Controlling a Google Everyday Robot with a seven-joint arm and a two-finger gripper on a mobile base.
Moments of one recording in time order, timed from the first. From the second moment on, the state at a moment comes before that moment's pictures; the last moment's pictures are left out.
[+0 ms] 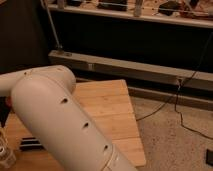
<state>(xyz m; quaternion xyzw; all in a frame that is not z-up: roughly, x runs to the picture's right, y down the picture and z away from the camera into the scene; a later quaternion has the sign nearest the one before) -0.425 0.218 0.565 -0.49 0.27 0.19 0.81</state>
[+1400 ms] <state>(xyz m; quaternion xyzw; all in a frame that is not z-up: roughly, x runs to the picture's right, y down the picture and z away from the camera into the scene) -0.428 0.215 0.566 -0.49 0.27 0.19 0.81</state>
